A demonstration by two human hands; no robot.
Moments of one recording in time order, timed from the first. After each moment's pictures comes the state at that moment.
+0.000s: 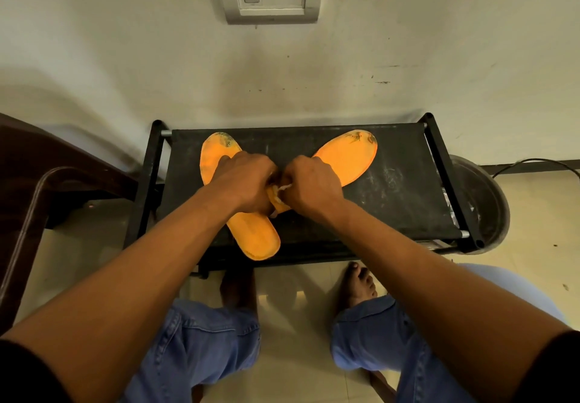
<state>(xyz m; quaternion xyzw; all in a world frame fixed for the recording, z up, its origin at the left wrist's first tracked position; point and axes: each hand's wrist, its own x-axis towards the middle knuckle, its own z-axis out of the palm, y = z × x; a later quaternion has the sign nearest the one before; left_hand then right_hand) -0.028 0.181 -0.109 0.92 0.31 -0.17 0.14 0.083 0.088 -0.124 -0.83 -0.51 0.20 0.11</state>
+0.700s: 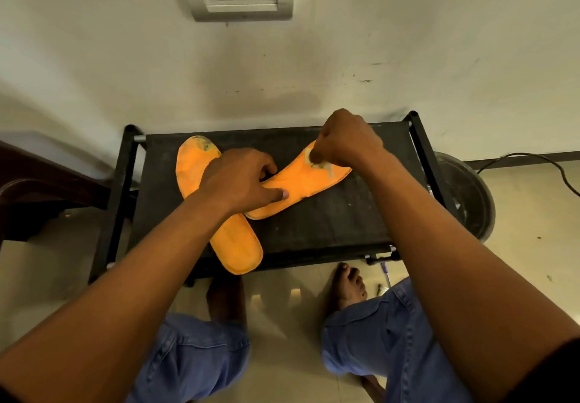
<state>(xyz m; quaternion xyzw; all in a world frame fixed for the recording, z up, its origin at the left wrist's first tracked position) -0.008 0.175 -0.108 0.92 0.34 -0.08 0.20 0.181 0.103 -0.089 -0.89 -0.37 0.25 0.10</state>
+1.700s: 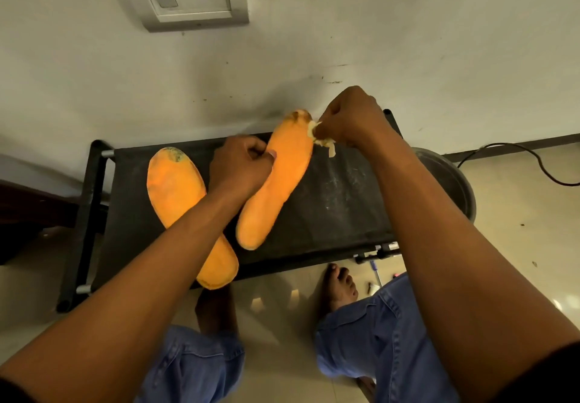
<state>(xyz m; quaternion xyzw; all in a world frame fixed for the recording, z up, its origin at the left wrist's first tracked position) 0.044 0.157 -0.114 0.74 0.49 0.14 0.44 0.233 0.091 -0.073 -0.90 -0.30 0.23 0.20</state>
